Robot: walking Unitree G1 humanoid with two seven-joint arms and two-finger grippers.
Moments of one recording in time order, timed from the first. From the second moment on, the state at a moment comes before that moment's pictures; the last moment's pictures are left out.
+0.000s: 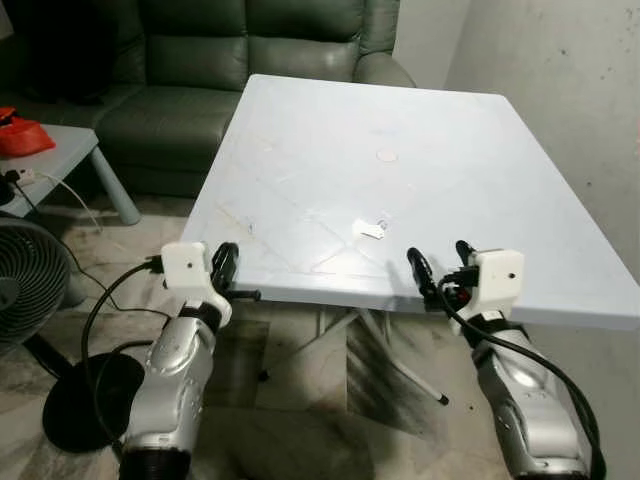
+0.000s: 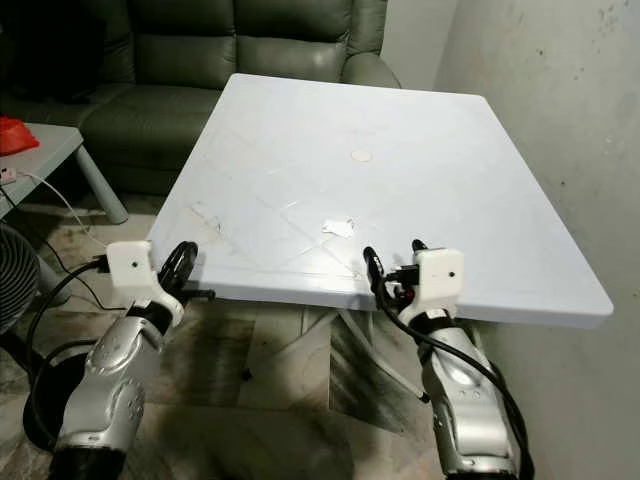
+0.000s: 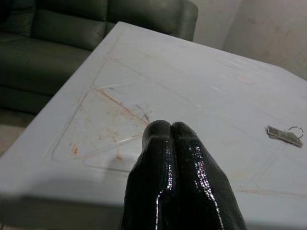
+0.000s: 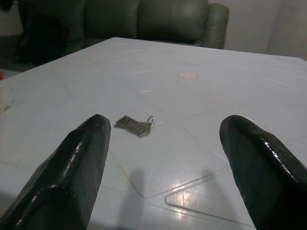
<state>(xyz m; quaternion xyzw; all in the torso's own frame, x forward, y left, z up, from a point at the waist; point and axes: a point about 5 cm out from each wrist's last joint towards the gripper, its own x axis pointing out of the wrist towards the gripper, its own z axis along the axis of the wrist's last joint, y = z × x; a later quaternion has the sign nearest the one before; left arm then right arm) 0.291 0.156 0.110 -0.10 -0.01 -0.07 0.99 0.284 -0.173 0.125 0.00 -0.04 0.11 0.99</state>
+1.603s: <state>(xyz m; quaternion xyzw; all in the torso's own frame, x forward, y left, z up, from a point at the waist) 0.281 0.150 0.103 -0.06 0.02 -0.11 0.99 0.280 -0.168 0.125 0.00 -0.04 0.14 0.99</state>
